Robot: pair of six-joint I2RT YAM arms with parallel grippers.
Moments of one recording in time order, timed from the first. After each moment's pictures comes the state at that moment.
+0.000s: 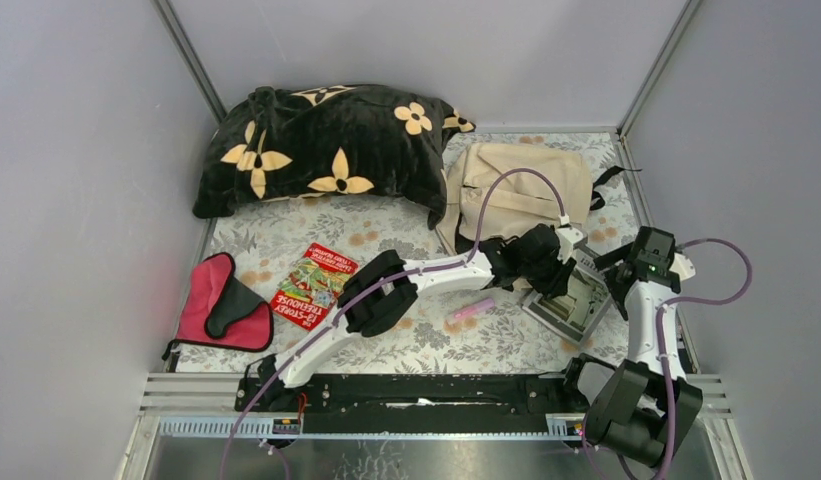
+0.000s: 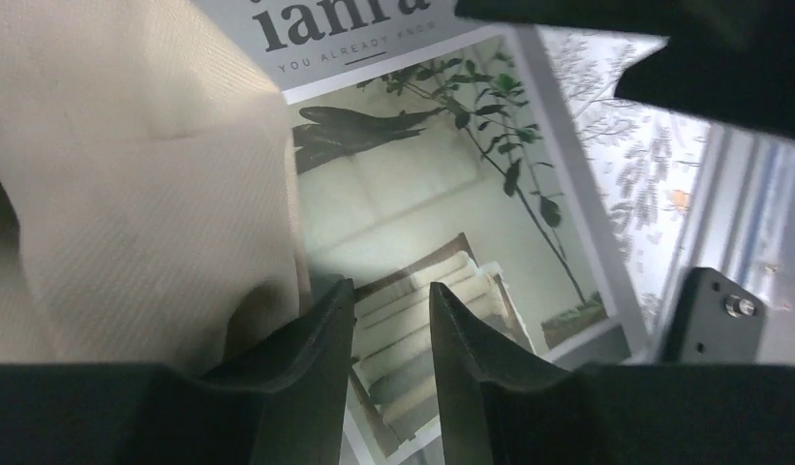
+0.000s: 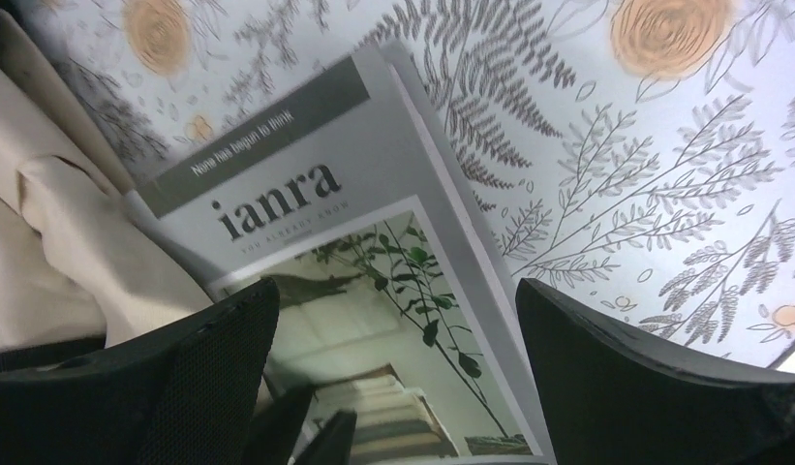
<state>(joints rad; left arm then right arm) -1.08 2.42 1.97 -0.10 0.26 -0.30 -0.42 1.03 0.69 -0.67 0.19 0.75</state>
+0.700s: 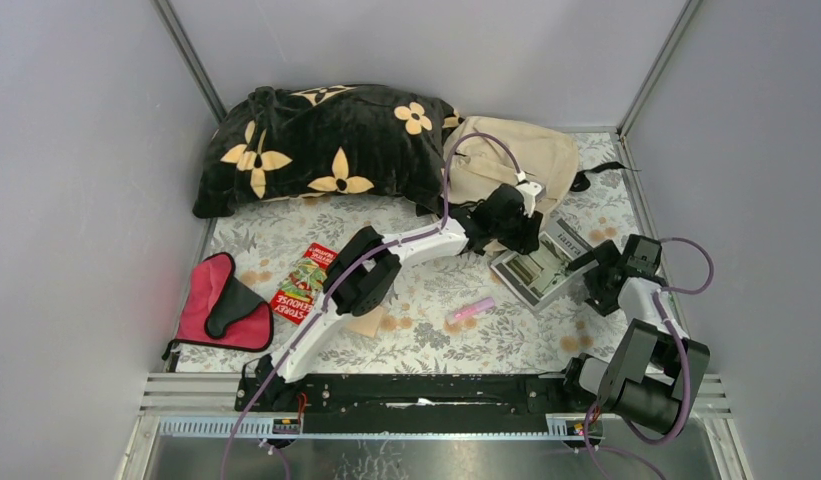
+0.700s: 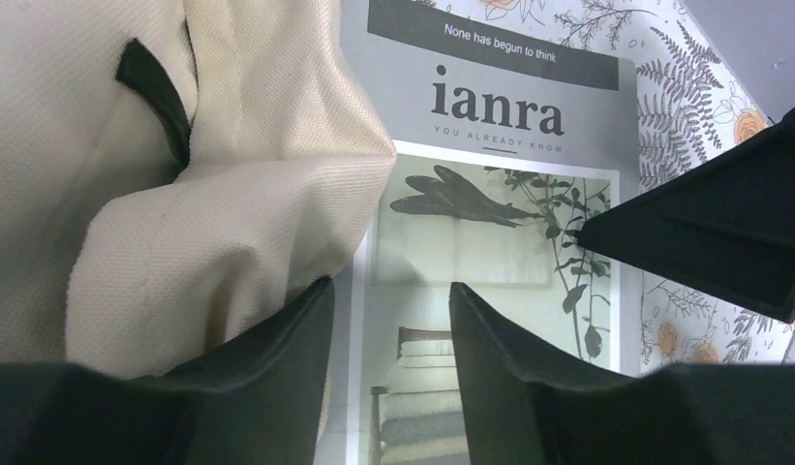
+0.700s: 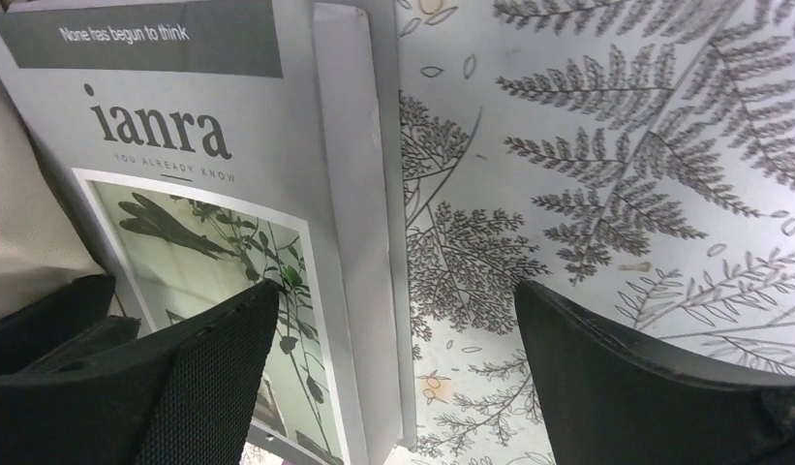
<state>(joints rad) -0.90 2.43 1.97 -0.10 0.18 -0.34 -0.42 1.19 0.53 -0.38 -0.17 0.66</state>
